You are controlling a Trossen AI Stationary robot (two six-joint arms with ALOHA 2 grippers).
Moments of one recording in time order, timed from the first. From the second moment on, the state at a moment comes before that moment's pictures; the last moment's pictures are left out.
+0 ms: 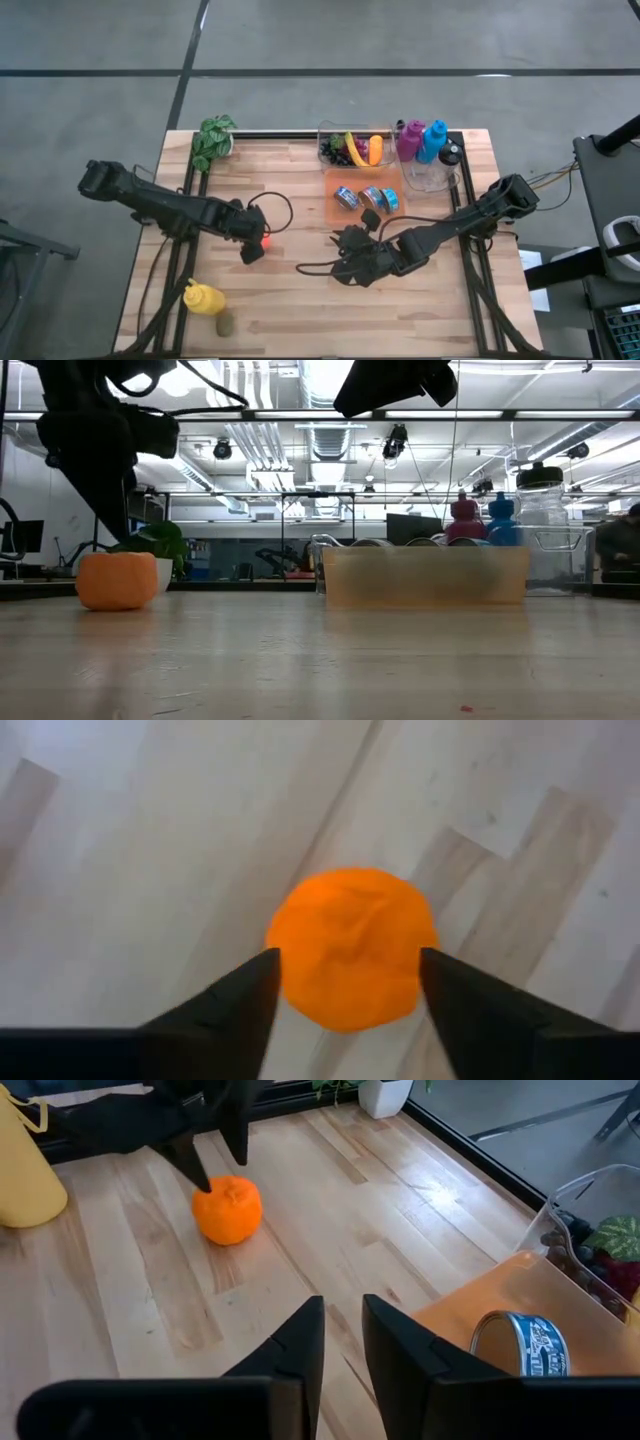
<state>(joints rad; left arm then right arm) -0.23 1.25 0.77 -0.85 -0.19 -0.71 0.43 1.71 1.31 -0.44 0.81 0.63</state>
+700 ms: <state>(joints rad) -0.23 1.29 0.67 -0.70 -0.16 -0.68 0.43 1.71 1.31 -0.43 0.81 0.63</state>
